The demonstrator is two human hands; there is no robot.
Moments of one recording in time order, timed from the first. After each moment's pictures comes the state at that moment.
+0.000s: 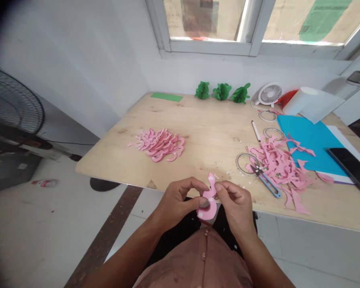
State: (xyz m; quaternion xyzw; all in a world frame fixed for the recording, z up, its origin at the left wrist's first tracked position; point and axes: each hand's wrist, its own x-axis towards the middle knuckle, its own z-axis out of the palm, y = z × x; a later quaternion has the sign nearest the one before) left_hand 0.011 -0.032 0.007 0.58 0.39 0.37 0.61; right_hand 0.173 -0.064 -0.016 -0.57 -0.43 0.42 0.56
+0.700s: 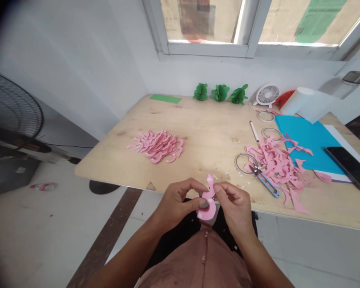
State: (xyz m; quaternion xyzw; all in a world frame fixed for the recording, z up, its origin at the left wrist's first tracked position) left_hand 0.011 -0.032 0.004 0.62 0.39 0.36 0.58; right_hand 0.171 -0.066 -0.011 -0.59 -0.44 0.41 0.54
